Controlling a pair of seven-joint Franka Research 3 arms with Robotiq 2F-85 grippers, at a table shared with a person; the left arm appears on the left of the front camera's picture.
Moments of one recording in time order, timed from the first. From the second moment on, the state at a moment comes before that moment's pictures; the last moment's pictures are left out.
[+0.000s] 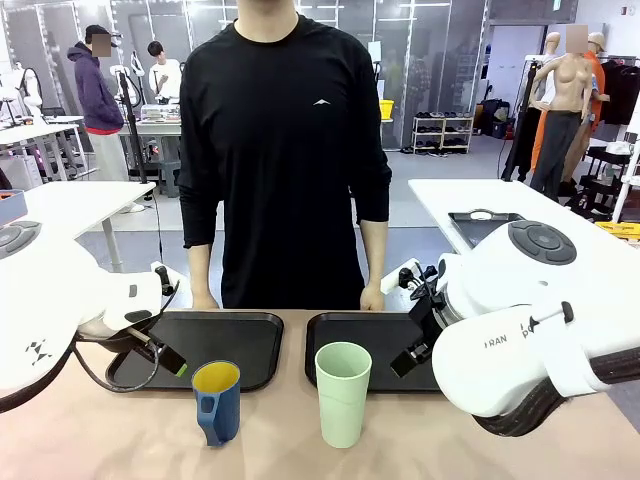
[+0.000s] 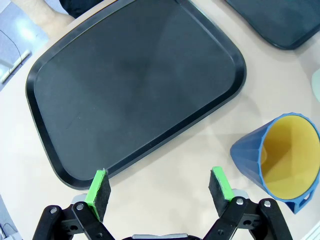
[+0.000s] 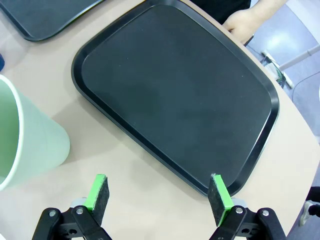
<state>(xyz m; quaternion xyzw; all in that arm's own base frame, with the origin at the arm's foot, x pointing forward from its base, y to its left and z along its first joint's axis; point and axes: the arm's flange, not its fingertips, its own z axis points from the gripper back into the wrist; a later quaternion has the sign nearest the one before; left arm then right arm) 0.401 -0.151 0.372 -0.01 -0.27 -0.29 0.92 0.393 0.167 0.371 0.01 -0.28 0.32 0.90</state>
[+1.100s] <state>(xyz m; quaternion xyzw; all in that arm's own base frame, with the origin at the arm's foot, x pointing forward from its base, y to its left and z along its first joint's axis) 0.403 -0.147 0.380 -0.01 -0.27 -0.28 0.92 0.390 0.168 0.383 0.01 -0.28 0.32 0.90</state>
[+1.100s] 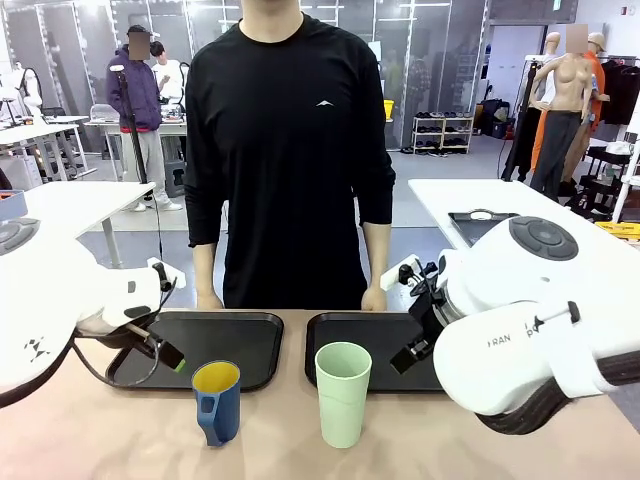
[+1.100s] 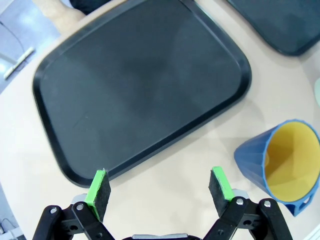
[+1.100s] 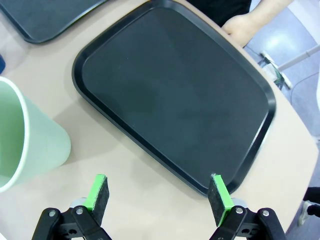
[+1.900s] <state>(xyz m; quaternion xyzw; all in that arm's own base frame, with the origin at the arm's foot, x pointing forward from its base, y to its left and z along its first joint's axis) 0.349 -0.198 0.539 0.03 -0.29 -0.16 0.94 0.308 0.187 0.574 -0.09 -0.34 0.20 0.91</state>
